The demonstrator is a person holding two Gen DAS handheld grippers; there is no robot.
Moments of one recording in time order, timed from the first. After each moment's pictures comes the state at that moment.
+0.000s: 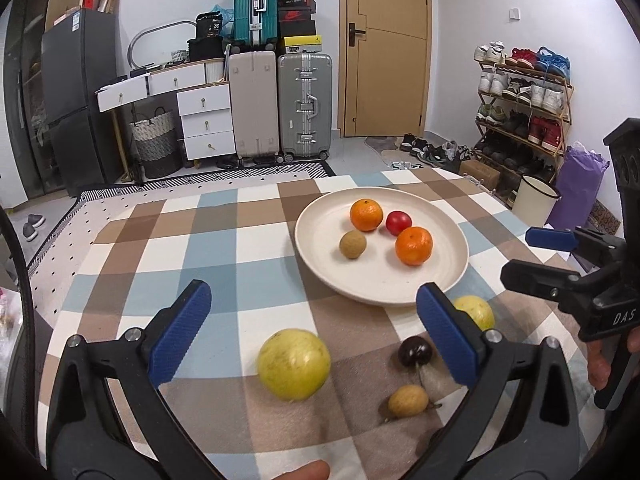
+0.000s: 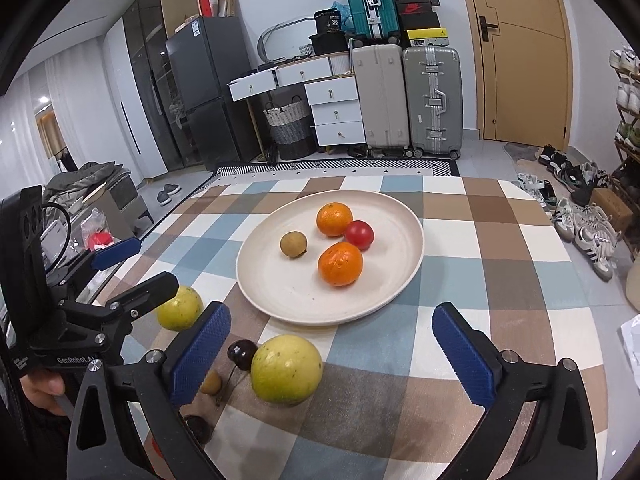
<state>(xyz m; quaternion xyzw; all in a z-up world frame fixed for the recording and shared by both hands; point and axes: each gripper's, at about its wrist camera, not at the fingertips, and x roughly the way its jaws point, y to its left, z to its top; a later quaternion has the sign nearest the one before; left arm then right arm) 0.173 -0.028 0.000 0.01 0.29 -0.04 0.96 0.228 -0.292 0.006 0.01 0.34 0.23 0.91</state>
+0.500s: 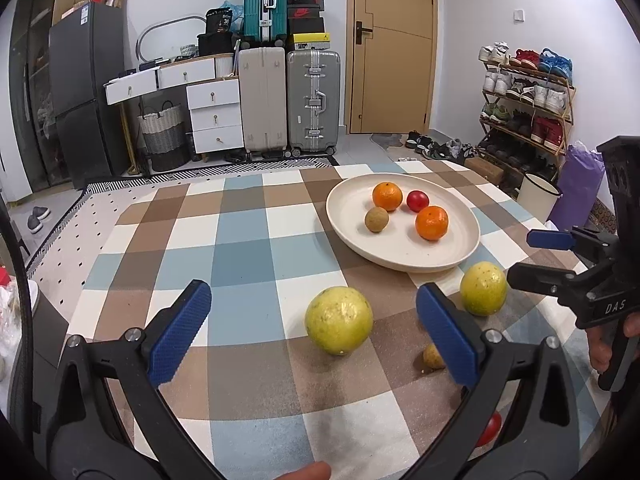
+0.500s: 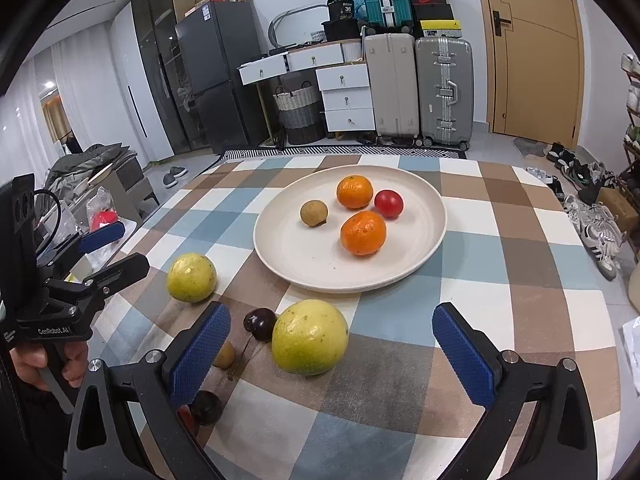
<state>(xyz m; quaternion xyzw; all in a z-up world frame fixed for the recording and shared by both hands) 0.137 0.011 -0.005 0.00 0.30 -0.04 0.95 0.215 -0.275 -0.010 -0.01 0.36 0.25 0.90</state>
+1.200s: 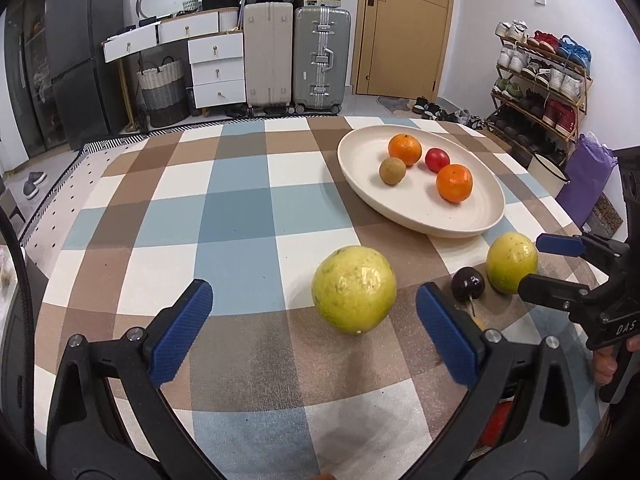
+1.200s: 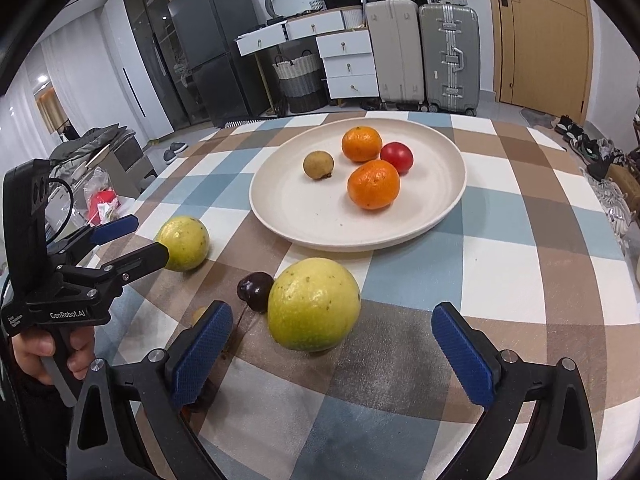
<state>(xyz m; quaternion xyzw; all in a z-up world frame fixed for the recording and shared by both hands) 0.175 0.014 -0.042 -0.02 0.38 -0.03 0.93 0.226 -0.265 -0.041 -0.01 0.42 0.25 0.87</state>
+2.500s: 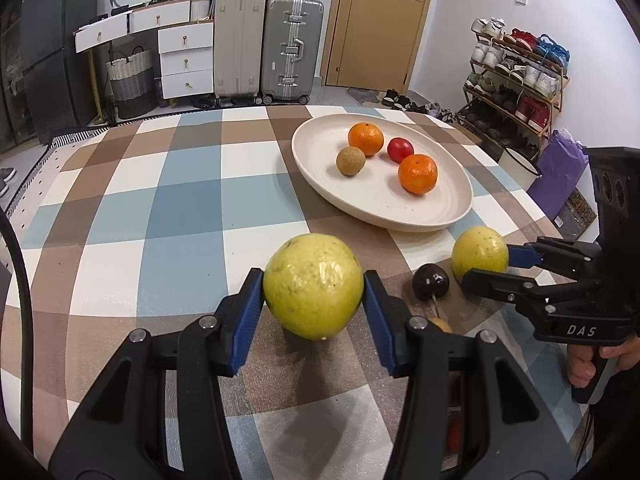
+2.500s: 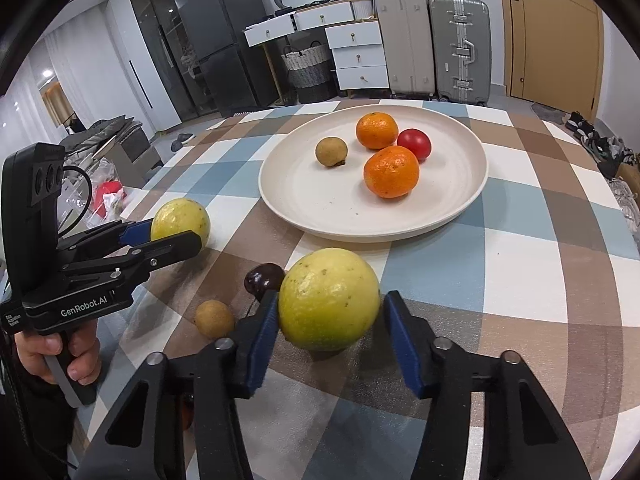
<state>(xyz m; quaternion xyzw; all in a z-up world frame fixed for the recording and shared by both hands) 0.182 -0.004 -0.050 -0.04 0.39 -0.09 0.92 0.228 -0.257 -0.049 -0.01 0.43 0.27 0.86</state>
